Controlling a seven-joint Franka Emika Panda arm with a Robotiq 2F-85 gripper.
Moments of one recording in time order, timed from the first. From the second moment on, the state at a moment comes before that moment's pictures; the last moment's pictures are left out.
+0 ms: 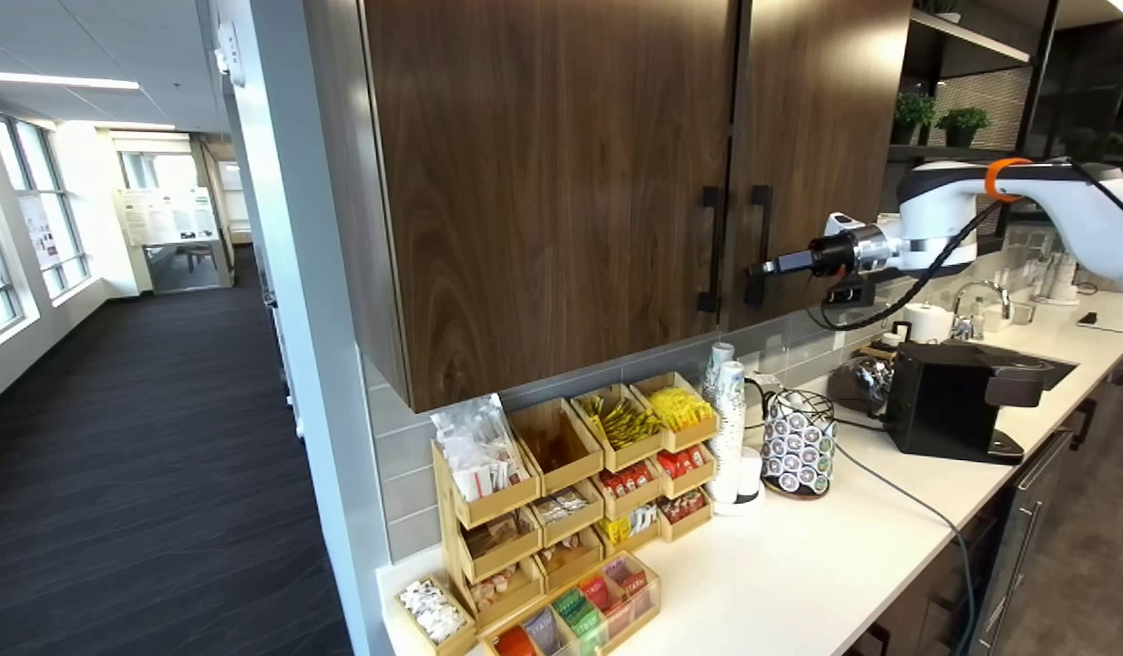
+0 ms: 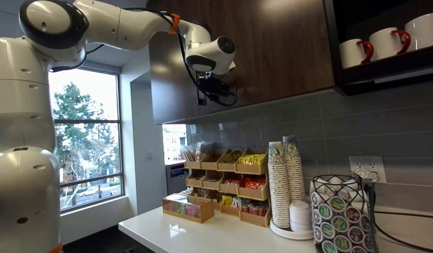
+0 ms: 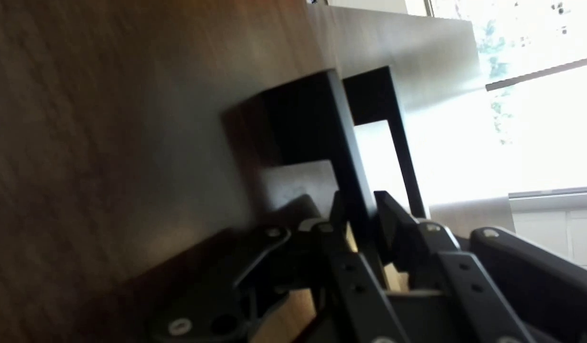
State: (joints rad) arm -0.08 -0.09 -0.15 -1.79 1.41 1.88 -1.37
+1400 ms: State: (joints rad) arm -0.31 -0.42 -0.40 -1.99 1.15 1.18 -1.46
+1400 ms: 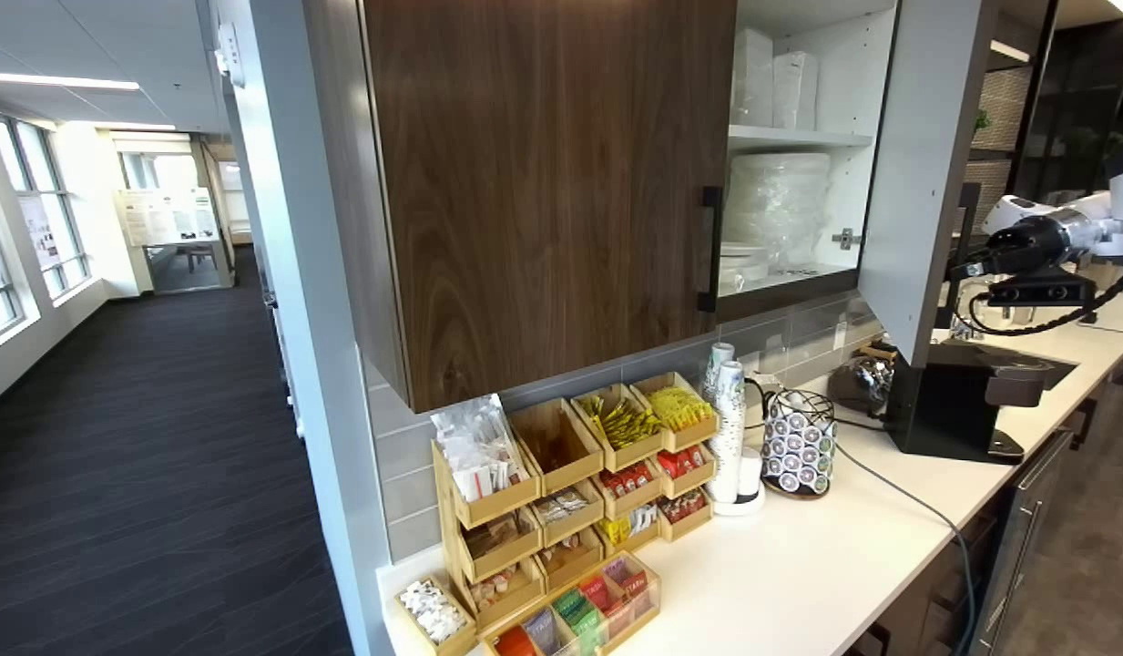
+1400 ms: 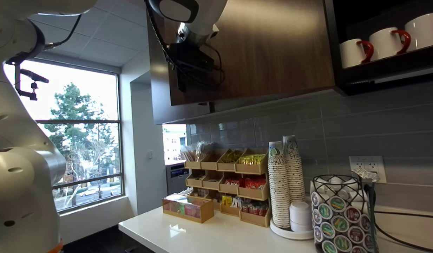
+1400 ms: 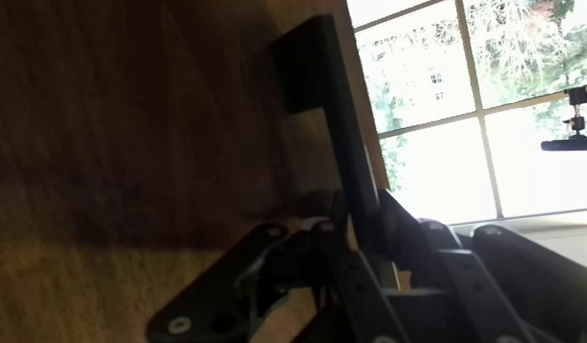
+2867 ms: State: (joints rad) arm -0.47 -0.50 -0.50 -1.89 1.03 1.28 -1.55
